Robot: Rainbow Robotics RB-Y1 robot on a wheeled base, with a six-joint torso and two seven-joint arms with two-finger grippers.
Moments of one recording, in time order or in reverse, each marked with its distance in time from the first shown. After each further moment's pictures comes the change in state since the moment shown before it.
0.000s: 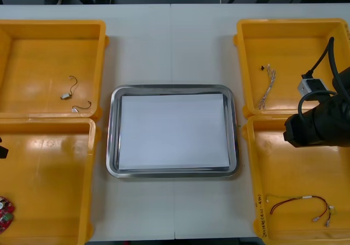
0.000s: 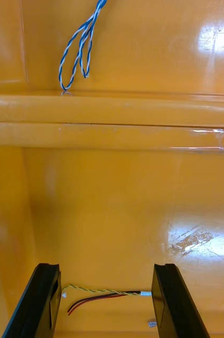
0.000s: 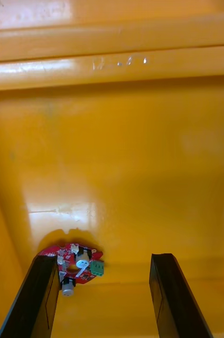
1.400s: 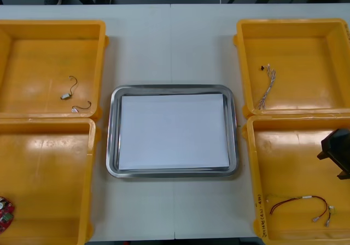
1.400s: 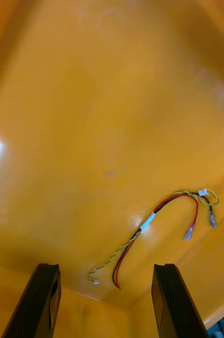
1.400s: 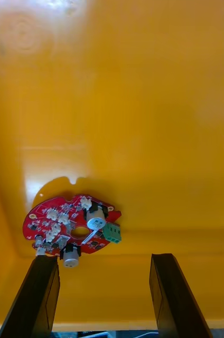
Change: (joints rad) right arm 0.242 -0.080 -0.206 0.040 -0.159 -0.030 -0.830; left arm 0.275 -0.078 0.074 0.000 -0.017 -0.137 -0.119
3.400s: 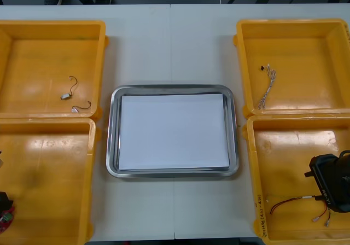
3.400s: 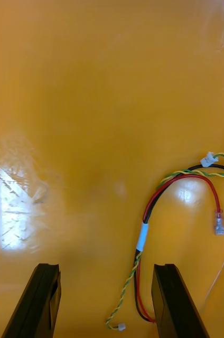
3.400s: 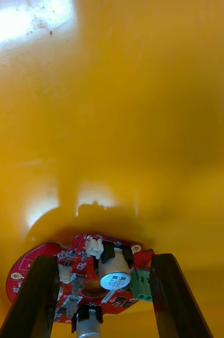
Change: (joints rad) right arm 0.163 0.063 0.098 0.099 0.089 -0.265 -0.329; left arm 0.069 -0.209 -0.032 0.121 -0.211 -0.253 -0.381
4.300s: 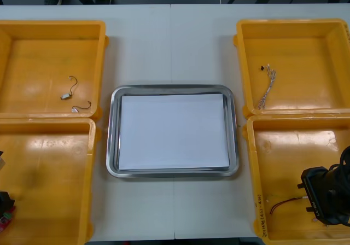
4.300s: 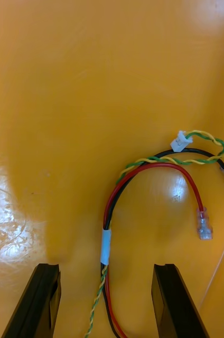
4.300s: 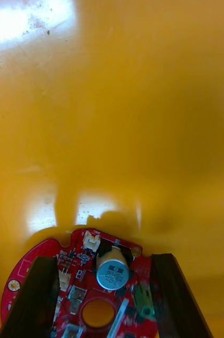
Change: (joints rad) right arm 0.059 0.068 0.055 0.002 0.104 -0.045 -0.028; left arm 0.000 0.000 -0.013 0.006 -0.009 -0.014 0.000
